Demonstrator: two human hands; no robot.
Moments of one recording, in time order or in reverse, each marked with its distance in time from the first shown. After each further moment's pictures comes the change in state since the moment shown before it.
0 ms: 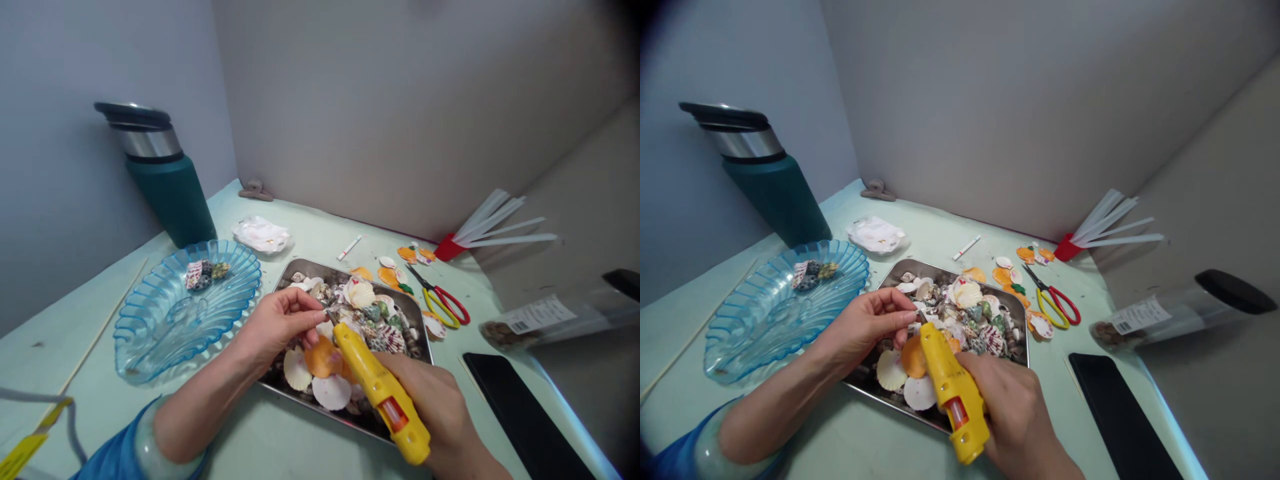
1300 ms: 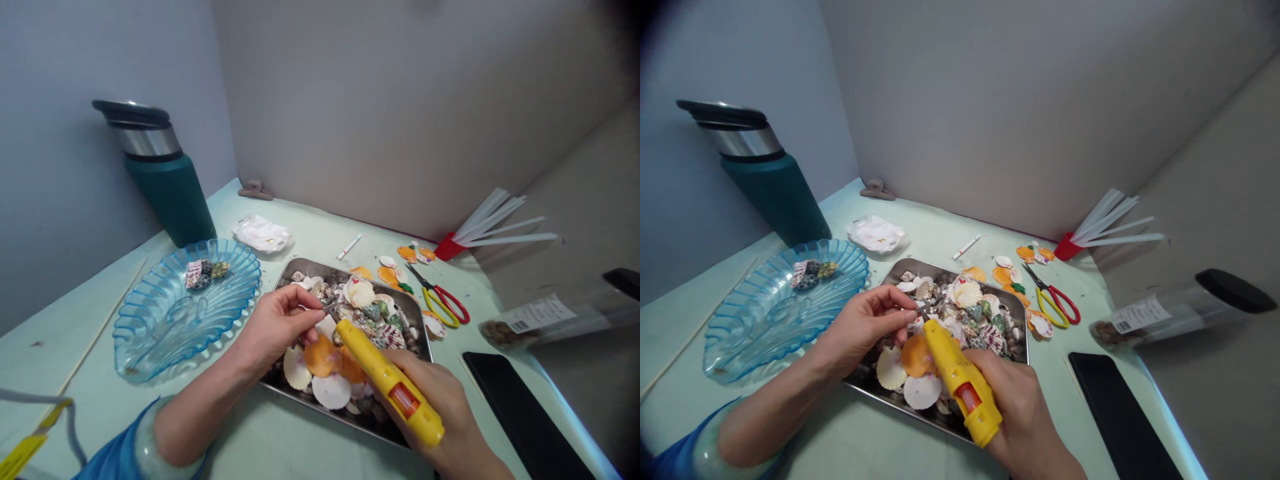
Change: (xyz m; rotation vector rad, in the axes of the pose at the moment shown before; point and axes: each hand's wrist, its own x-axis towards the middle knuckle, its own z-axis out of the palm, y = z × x) left_hand -0.003 0.005 0.005 0.093 0.074 0.054; right_hand 0.006 -0.004 -0.007 0.039 0.030 0.069
